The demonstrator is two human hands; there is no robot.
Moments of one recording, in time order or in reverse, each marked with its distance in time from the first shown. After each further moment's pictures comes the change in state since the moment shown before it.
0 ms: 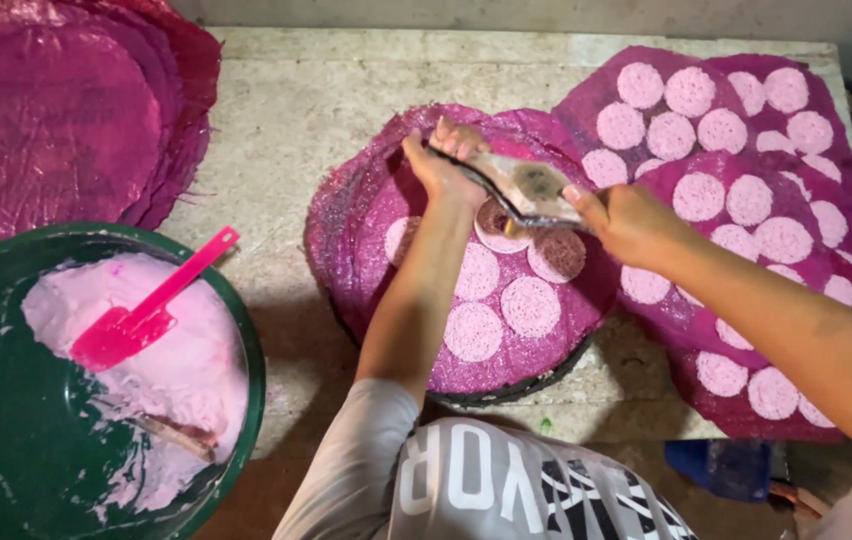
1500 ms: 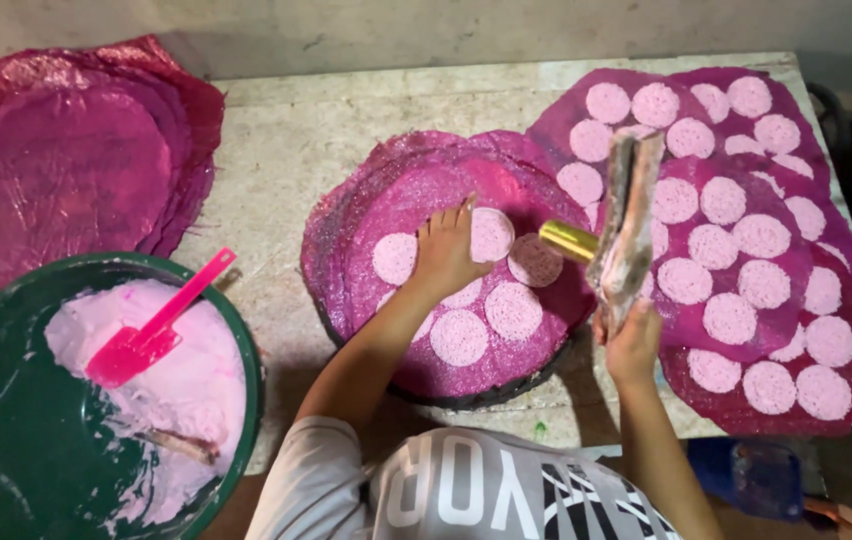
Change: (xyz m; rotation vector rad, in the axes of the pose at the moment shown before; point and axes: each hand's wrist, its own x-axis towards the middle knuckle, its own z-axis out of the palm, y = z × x) left_hand -0.117 0.000 -0.006 2.652 -0.445 0.111; right_hand -0.062 0.120 0.182 1.095 0.722 -0.374
